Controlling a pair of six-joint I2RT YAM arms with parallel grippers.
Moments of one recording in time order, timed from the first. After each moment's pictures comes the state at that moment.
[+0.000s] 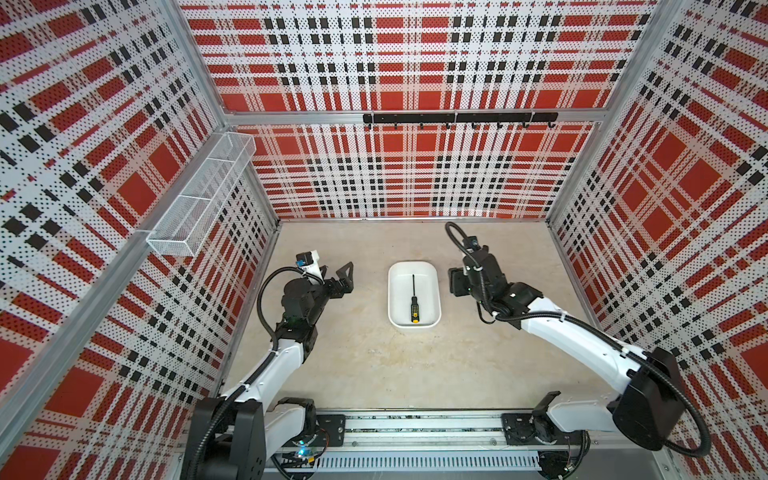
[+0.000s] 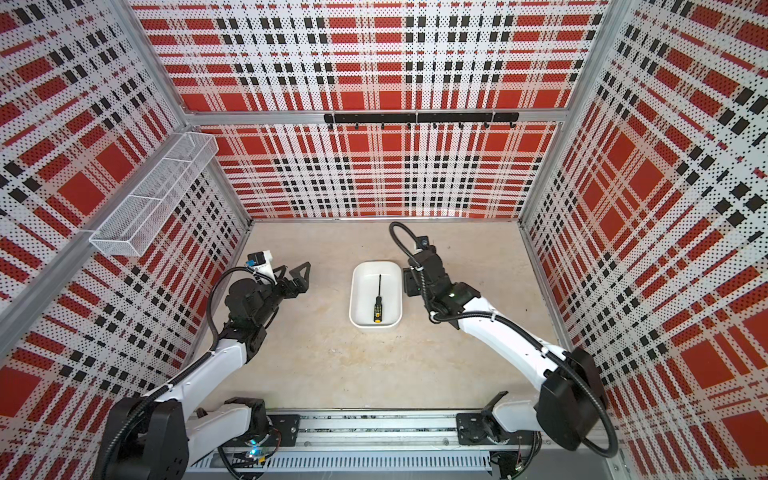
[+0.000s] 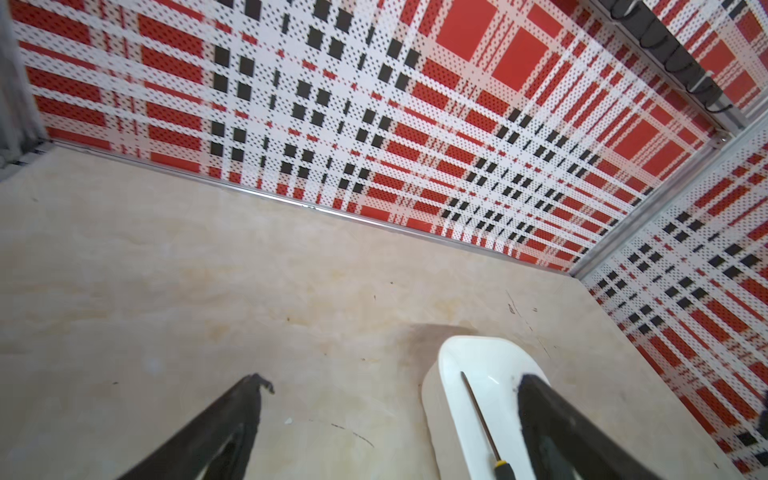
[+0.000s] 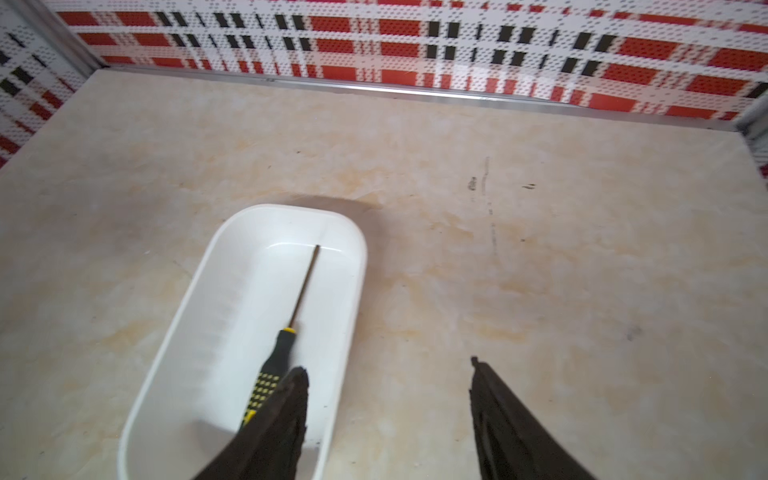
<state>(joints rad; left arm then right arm) -0.07 1.10 0.46 0.51 0.19 -0.34 0.61 1.29 1.00 -0.32 0.36 0.34</state>
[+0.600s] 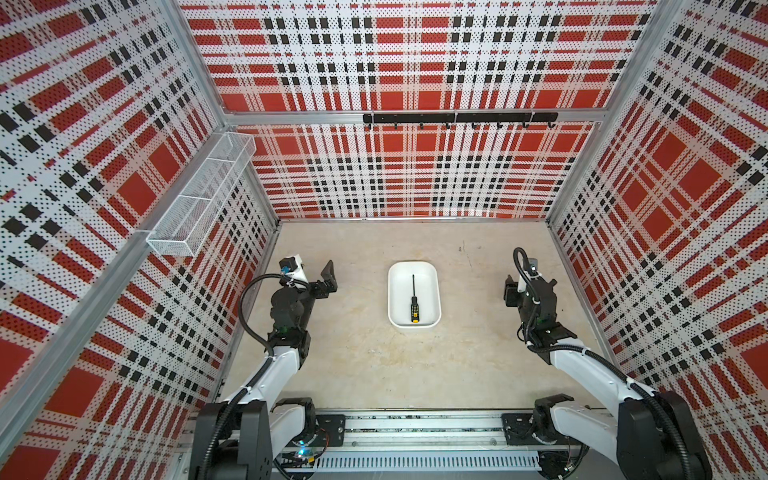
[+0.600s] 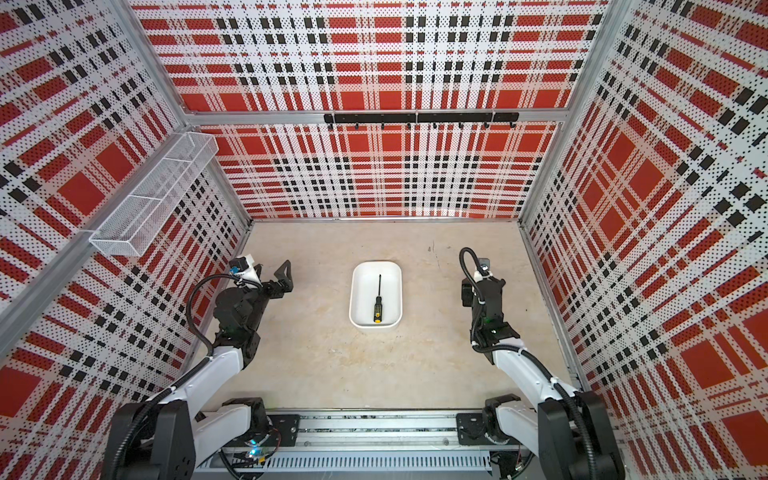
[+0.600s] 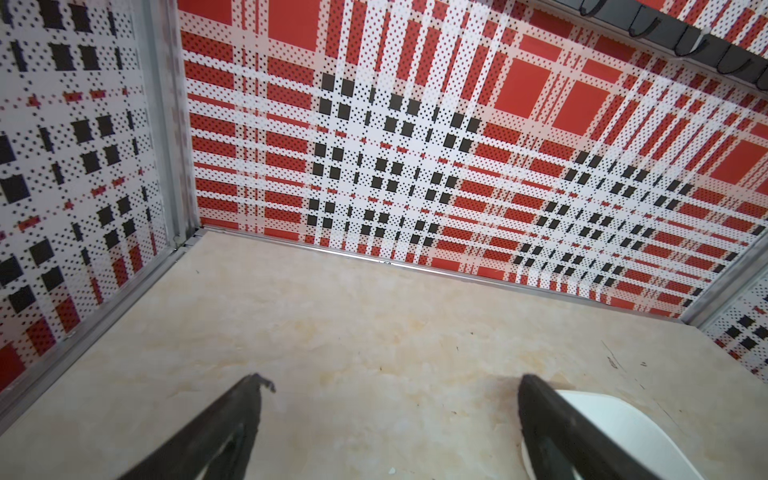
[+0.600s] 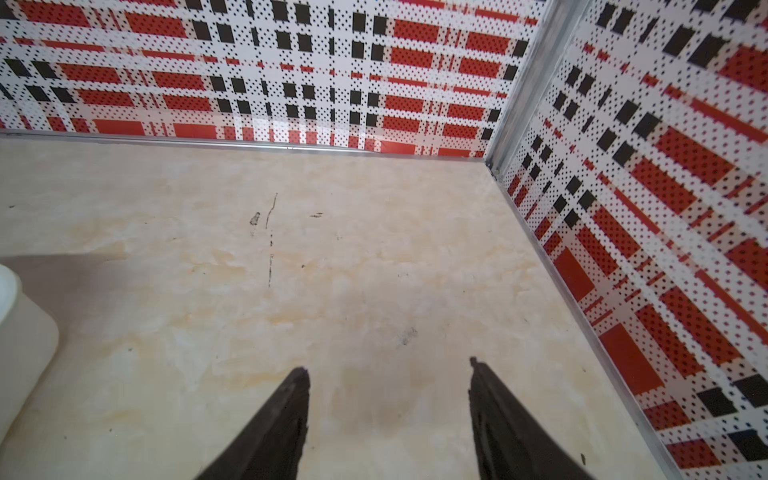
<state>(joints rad) 0.04 1.09 0.35 0.72 0.10 -0.19 0.16 1.12 0.41 0.41 0.32 0.04</state>
